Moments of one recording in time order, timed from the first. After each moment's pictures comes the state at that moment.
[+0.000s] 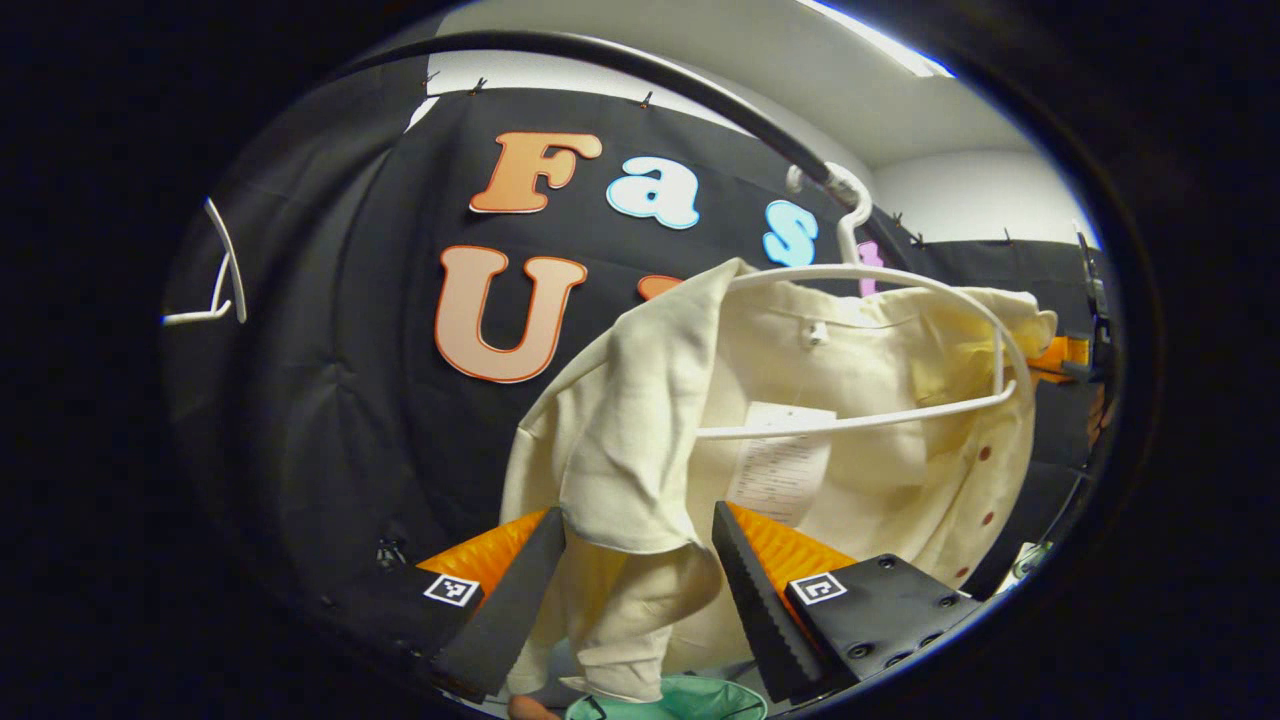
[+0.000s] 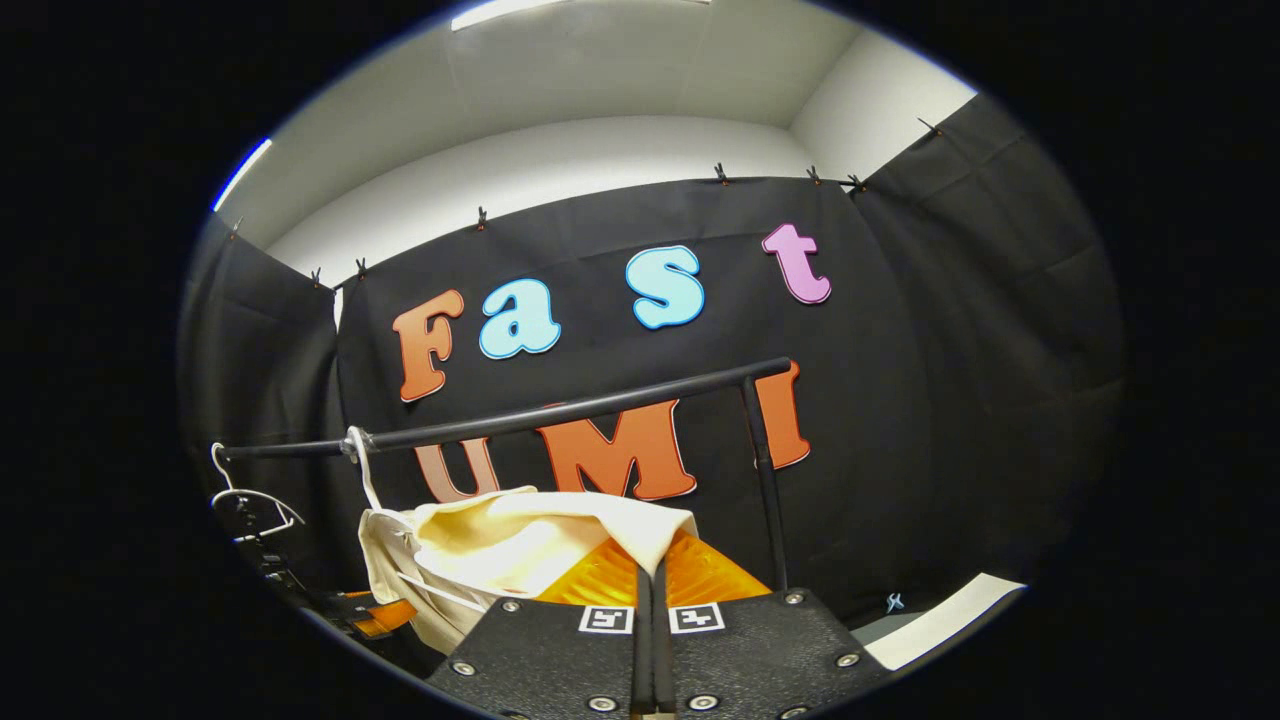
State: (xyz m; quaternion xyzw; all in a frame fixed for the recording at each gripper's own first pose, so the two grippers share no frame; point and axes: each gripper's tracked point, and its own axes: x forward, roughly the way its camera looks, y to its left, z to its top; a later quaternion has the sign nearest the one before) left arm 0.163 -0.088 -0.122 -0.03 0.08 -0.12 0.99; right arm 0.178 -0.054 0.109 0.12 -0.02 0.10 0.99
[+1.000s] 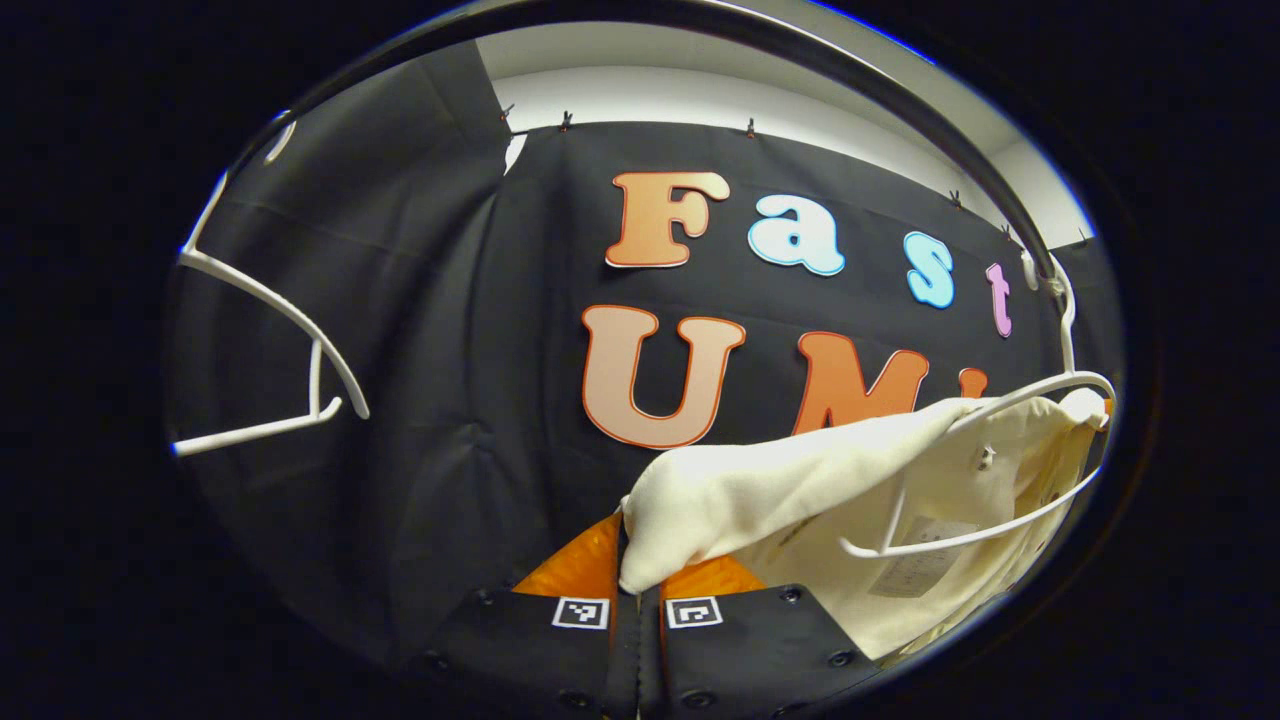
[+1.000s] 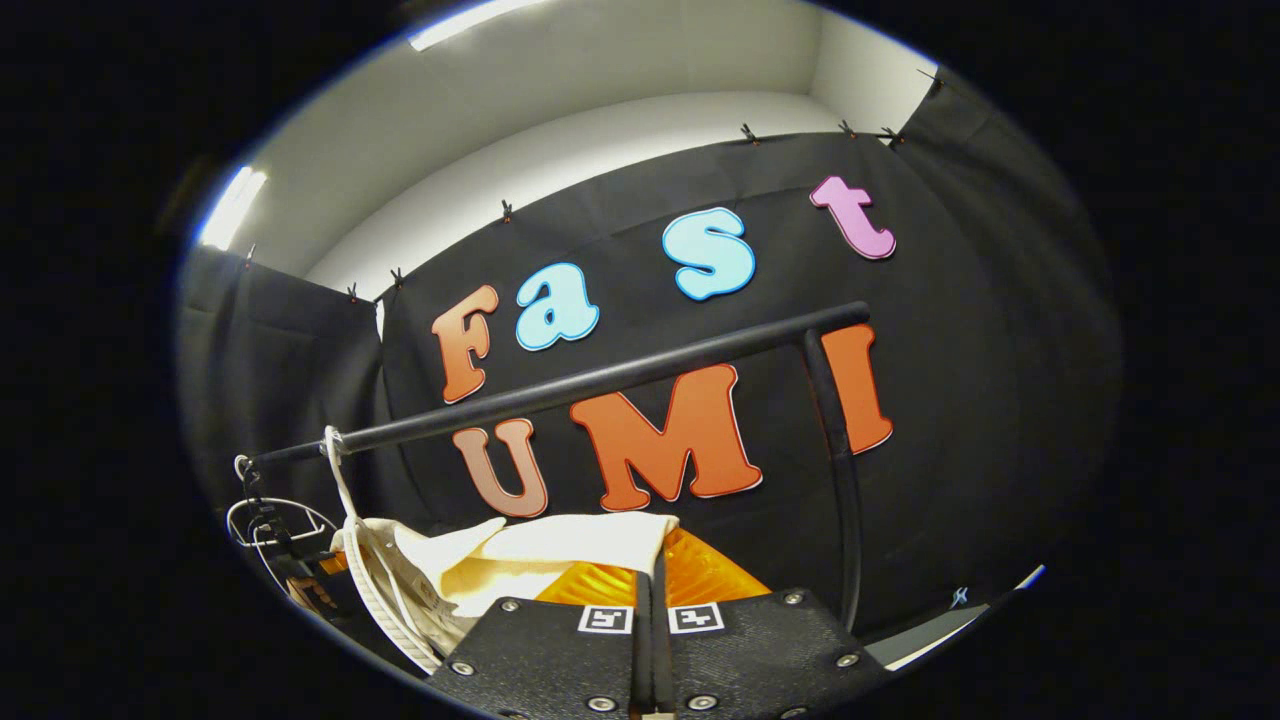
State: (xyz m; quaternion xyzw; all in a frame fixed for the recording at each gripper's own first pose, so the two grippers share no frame) left arm 0.209 0.067 -0.055 -0.01 0.03 0.05 1.00; right arm 0.269 -0.021 0.060 0.16 0.02 0.22 0.96
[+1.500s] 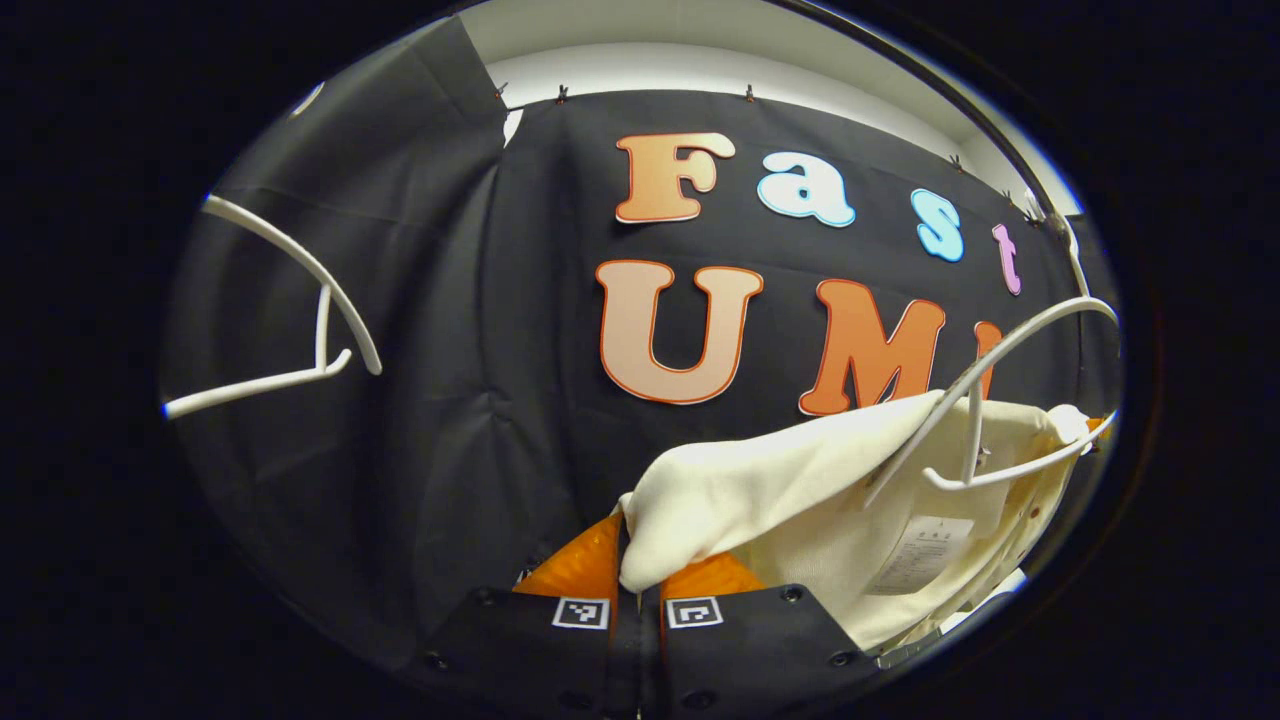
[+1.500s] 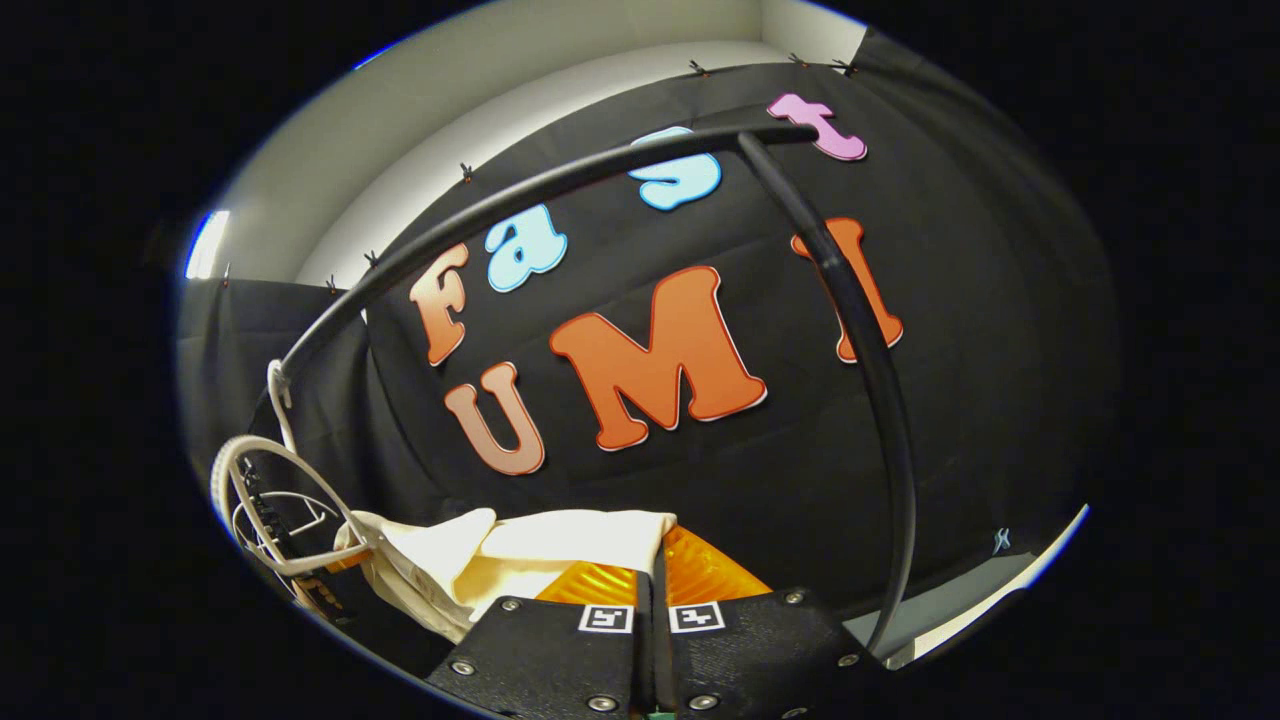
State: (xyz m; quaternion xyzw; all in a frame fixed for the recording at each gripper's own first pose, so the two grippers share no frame) left arm 0.206 0.087 -0.112 0.02 0.08 0.06 0.99; right arm 0.301 -0.009 -0.059 0.21 0.10 0.22 0.95
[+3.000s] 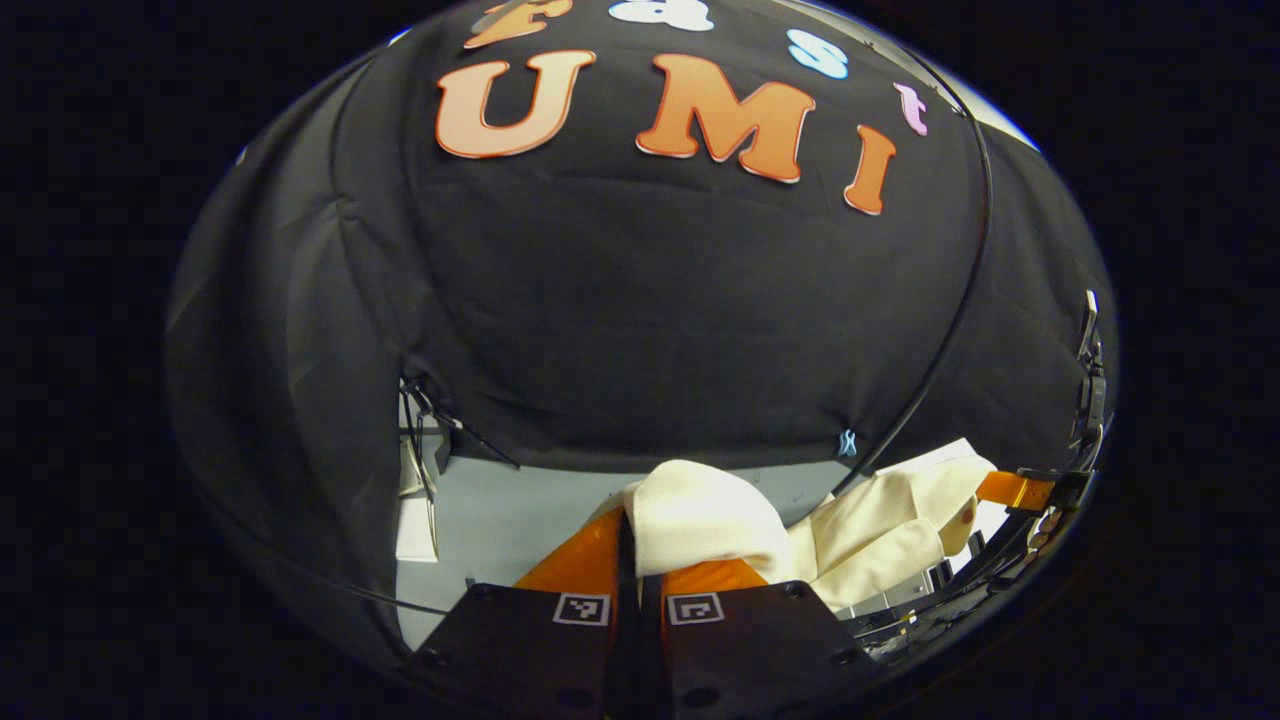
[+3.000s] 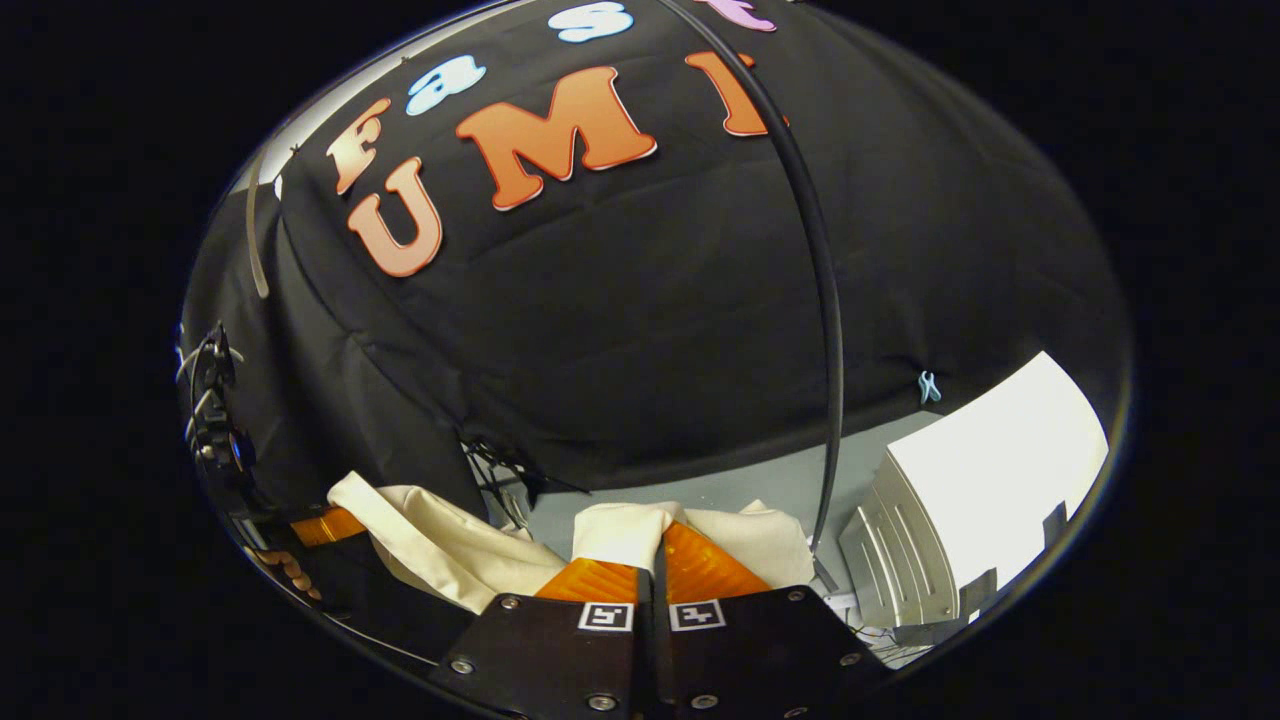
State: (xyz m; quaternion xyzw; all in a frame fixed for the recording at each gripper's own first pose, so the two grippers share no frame) left arm 0.080 -0.115 -0.386 0.03 0.38 -0.10 0.92; right arm 0.133 0.006 -0.379 0.15 0.33 0.13 0.92
